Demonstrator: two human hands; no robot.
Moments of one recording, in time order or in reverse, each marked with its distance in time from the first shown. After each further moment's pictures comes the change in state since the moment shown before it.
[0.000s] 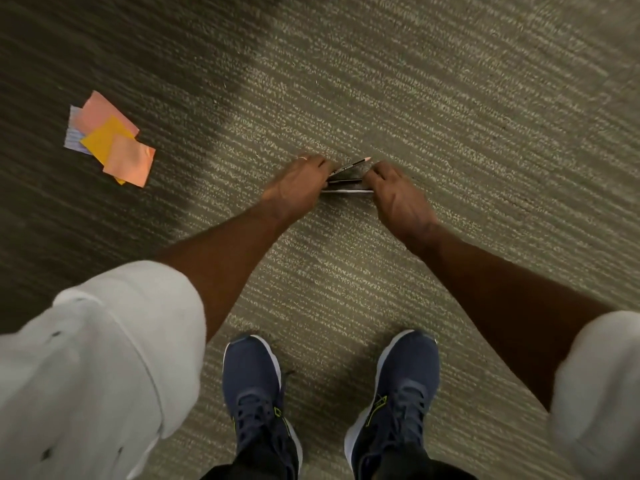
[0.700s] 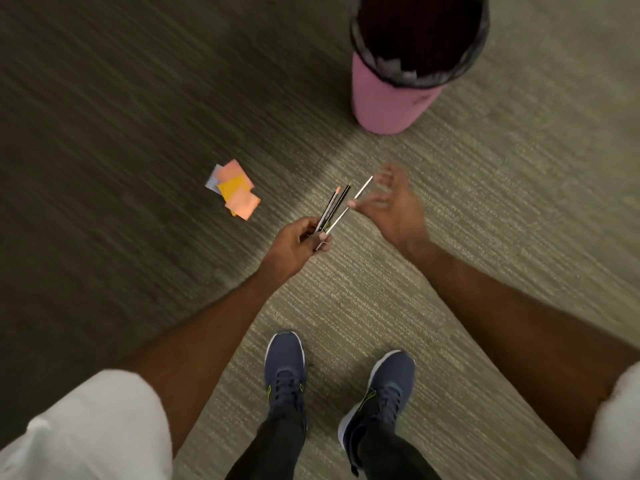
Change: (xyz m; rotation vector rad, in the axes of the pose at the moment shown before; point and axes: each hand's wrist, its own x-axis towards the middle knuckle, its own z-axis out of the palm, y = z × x) left_hand -0.181 0.019 -0.193 -1.299 0.220 -0.410; right_hand 0.026 -0.189 -0.249 0.801 0.028 0.277
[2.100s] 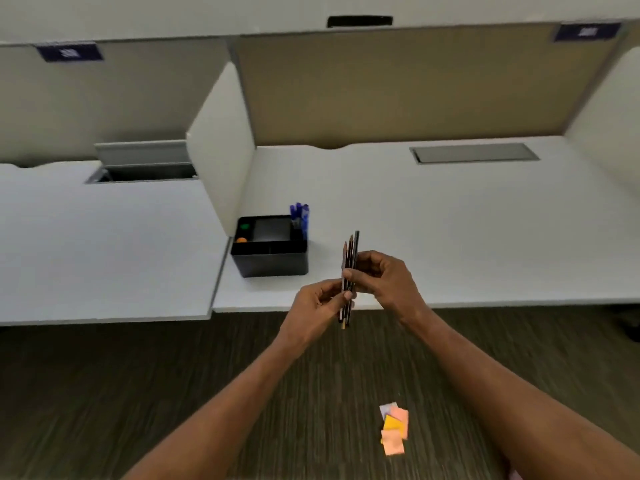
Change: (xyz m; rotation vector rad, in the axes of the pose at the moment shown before) left_hand -0.417 0.428 -0.388 -0.202 0.904 0.304; right_hand -0.169 -0.726 0.204 0.038 -0.858 -0.646
